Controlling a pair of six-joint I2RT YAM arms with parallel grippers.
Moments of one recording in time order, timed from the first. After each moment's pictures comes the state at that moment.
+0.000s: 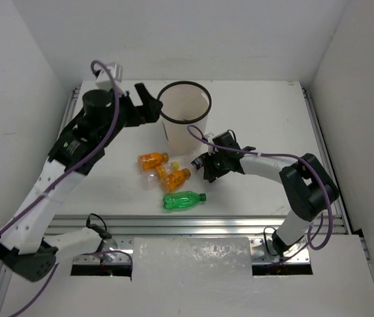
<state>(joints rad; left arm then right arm) -0.49 1.17 1.47 -0.55 -0.18 -0.47 0.55 1.69 0.88 -0.18 -0.18 0.13</state>
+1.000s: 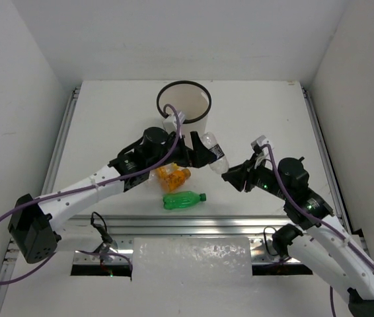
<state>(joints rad) -0.78 1.23 0.96 -0.03 0.15 -0.71 0.55 0.60 0.58 -0.22 -0.31 0.23</state>
